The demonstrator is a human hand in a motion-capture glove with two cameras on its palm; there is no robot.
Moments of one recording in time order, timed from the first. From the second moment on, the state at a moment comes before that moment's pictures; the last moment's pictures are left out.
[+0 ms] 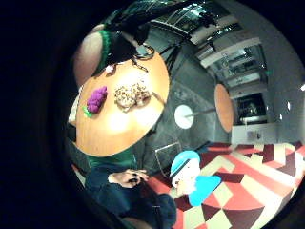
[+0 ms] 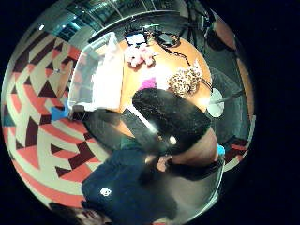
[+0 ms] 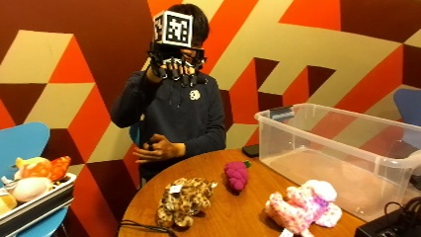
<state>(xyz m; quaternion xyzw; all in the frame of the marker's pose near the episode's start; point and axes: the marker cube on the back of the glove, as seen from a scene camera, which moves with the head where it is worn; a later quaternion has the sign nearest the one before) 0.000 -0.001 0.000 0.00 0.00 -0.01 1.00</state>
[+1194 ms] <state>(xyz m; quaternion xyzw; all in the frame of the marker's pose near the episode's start) 0.030 -0.137 0.277 -0.23 -0.05 -0.11 0.97</state>
